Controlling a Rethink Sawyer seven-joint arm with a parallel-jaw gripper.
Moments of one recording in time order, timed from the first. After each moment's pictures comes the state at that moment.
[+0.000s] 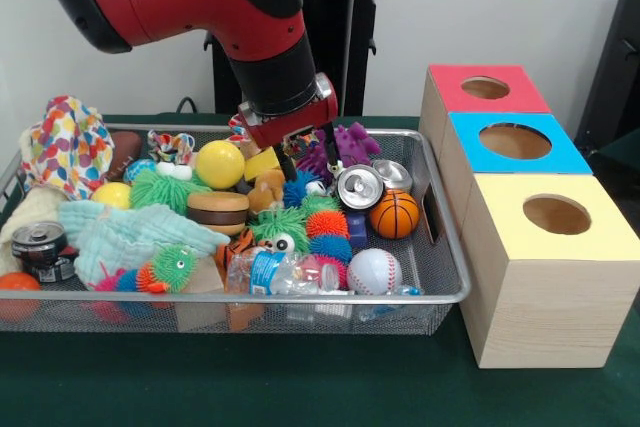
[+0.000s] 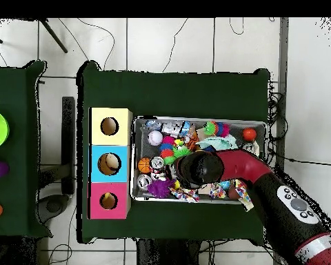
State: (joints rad) arm -0.86 -0.50 0.68 1.80 -0.58 0.76 1.57
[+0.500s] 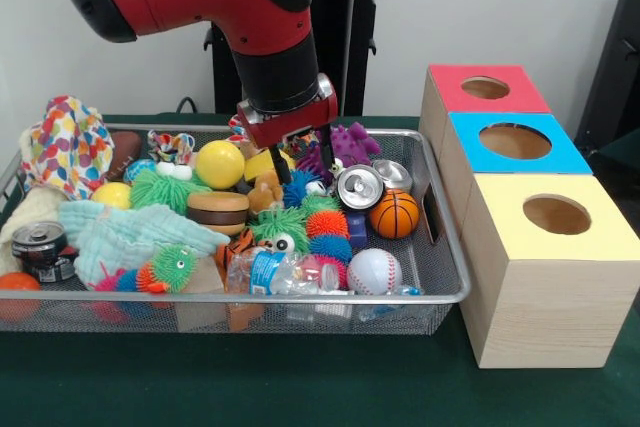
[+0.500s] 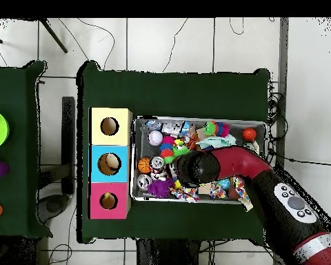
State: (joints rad) arm -0.84 -0.53 0.68 1.79 -0.65 0.76 1.57
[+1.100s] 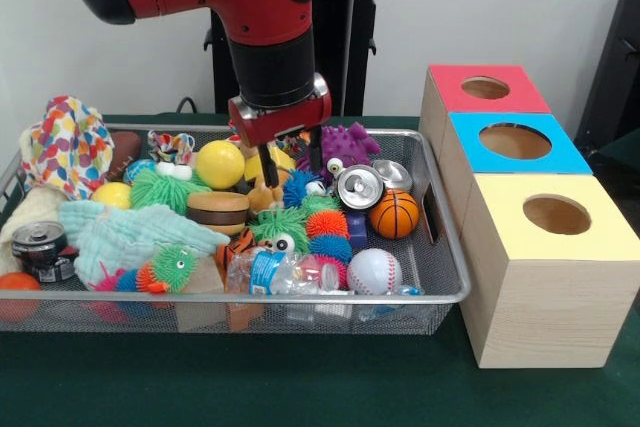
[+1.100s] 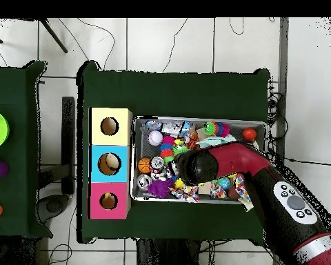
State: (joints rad) arm -0.81 -0.57 0.68 1.77 -0.70 0.76 1.57
